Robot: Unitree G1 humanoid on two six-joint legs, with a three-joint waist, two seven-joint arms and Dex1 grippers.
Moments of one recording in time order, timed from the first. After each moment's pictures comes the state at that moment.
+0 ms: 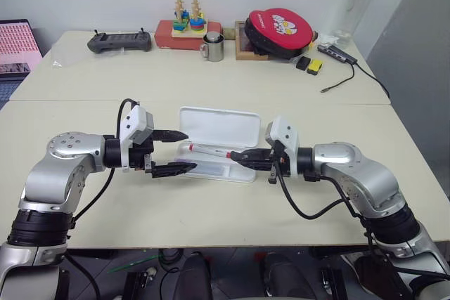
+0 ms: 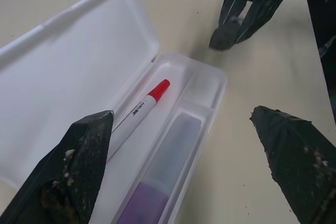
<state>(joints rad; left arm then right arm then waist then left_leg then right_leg) -0.40 0.85 0.06 -0.05 -0.47 0.47 -1.28 -0.54 -0.50 0.33 -0.29 0.37 0.74 0.80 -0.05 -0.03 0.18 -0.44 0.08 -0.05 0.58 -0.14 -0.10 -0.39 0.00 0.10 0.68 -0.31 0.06</state>
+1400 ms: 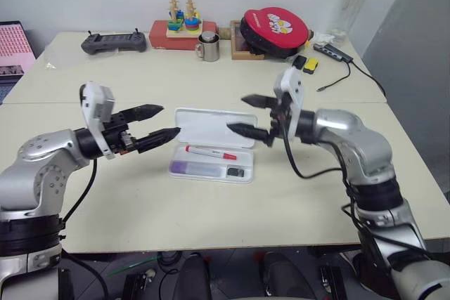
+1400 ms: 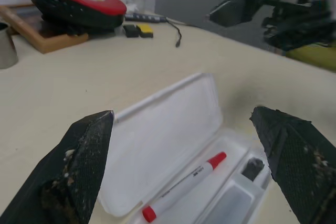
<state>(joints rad) -0.36 0.78 0.36 -0.06 -0.69 0.59 -1.05 -0.90 -0.29 0.10 0.09 0.39 0.65 0.72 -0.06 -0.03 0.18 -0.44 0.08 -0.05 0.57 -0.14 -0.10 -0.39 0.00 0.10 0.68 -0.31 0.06</state>
